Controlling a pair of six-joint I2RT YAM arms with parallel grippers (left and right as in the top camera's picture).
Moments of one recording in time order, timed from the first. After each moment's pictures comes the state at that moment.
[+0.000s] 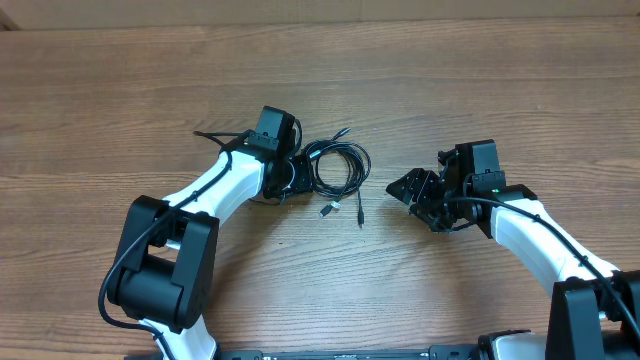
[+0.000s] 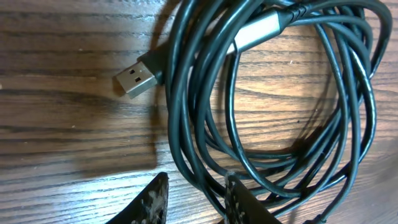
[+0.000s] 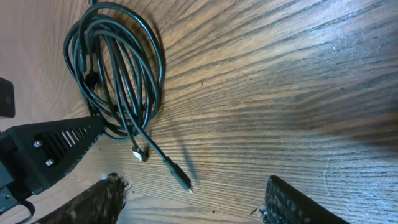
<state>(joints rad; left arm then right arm) -0.35 1.88 1.13 -0.49 0.31 -0.52 0.14 1.51 0.74 -0.36 -0.55 0.72</state>
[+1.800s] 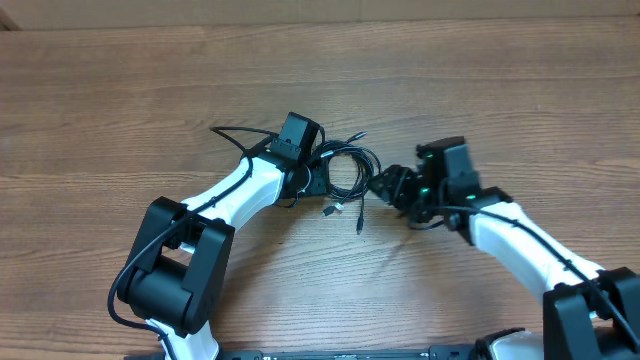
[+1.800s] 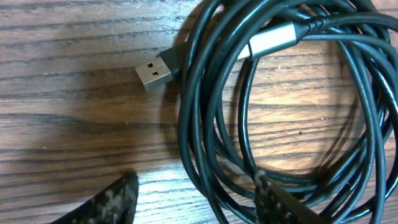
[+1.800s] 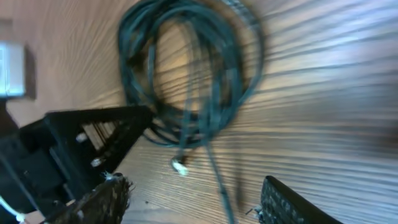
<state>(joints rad) -0.45 1.89 1.13 -0.44 0.14 -0.51 0.32 1.51 0.74 -0.18 -0.44 0.81</state>
